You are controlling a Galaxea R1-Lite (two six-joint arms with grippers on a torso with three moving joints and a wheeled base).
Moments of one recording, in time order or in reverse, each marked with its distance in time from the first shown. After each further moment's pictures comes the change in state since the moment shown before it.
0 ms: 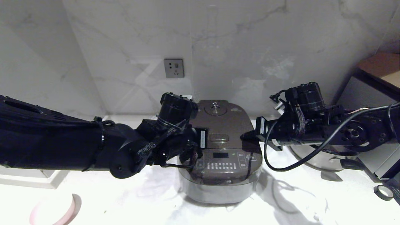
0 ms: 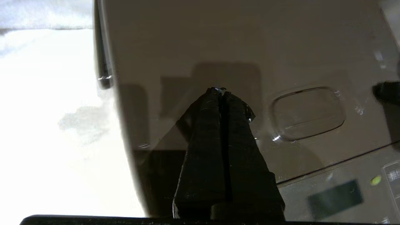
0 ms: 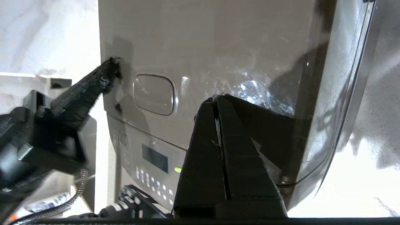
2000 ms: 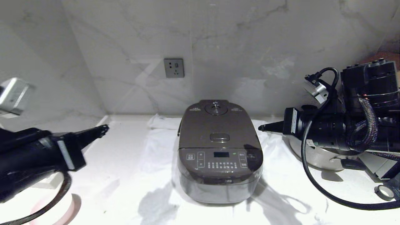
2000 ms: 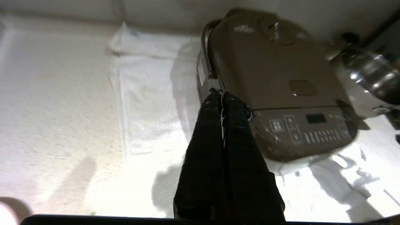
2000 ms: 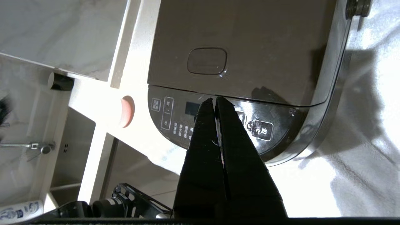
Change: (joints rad) left arm 0.234 -0.854 0.530 0.007 -0.141 0.049; right arm 0.087 -0.329 0.106 0.053 -0.151 -0.047
